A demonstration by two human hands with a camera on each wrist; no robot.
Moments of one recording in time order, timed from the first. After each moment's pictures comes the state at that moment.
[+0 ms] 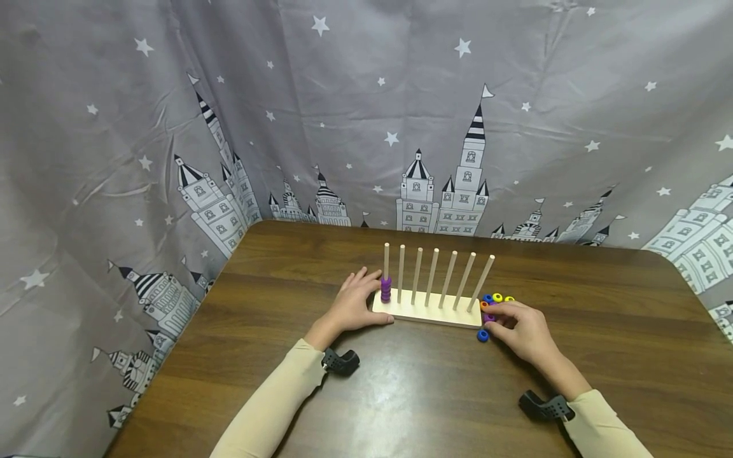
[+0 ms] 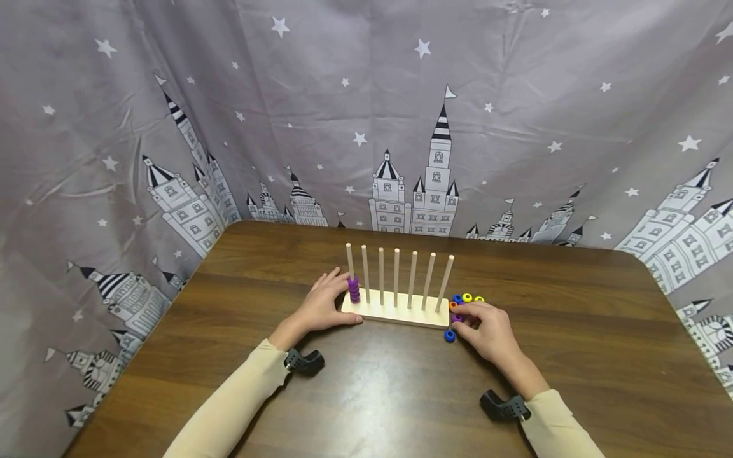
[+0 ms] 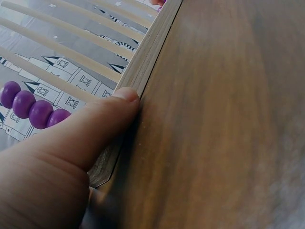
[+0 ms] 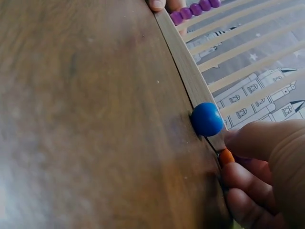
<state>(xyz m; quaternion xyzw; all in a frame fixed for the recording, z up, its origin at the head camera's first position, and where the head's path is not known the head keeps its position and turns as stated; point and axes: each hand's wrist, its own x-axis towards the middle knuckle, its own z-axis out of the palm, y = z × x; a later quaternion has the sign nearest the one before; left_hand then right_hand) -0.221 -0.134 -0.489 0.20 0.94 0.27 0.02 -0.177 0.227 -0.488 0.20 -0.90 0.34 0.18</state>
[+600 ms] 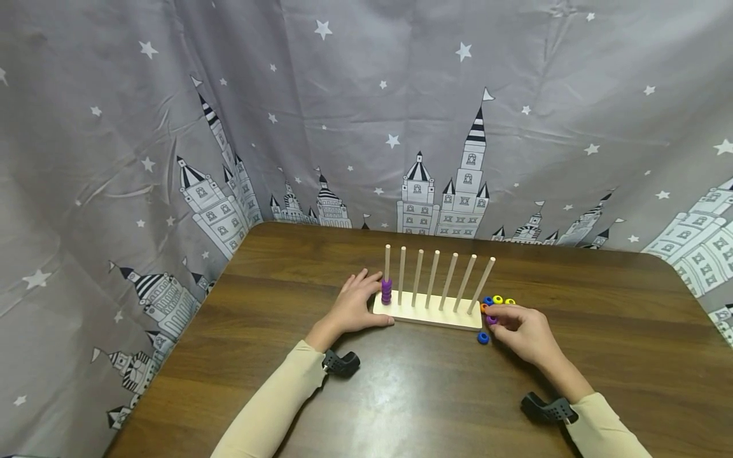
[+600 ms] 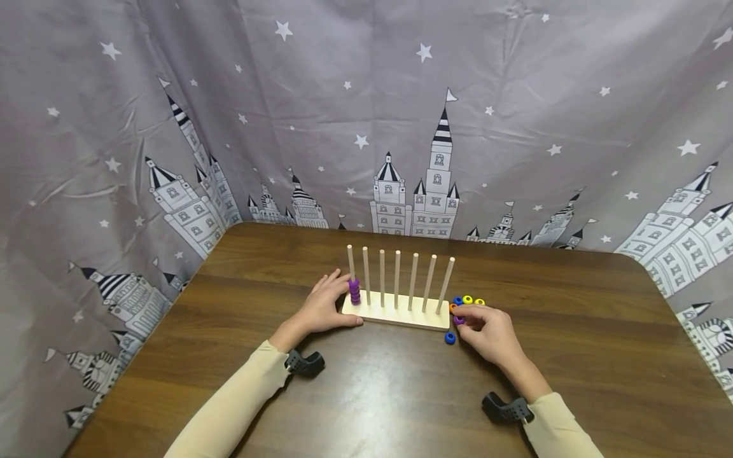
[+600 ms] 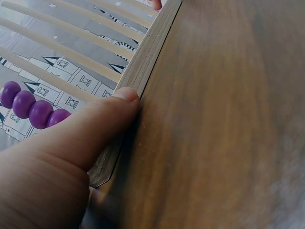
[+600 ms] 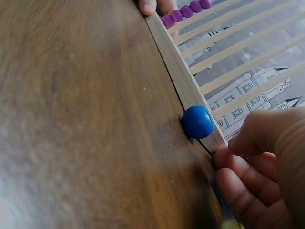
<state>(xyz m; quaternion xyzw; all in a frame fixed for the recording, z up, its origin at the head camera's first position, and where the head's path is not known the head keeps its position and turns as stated) -0.221 -0.134 -0.490 0.21 0.94 0.27 0.01 -0.174 0.228 -0.482 0.17 -0.89 0.40 0.13</state>
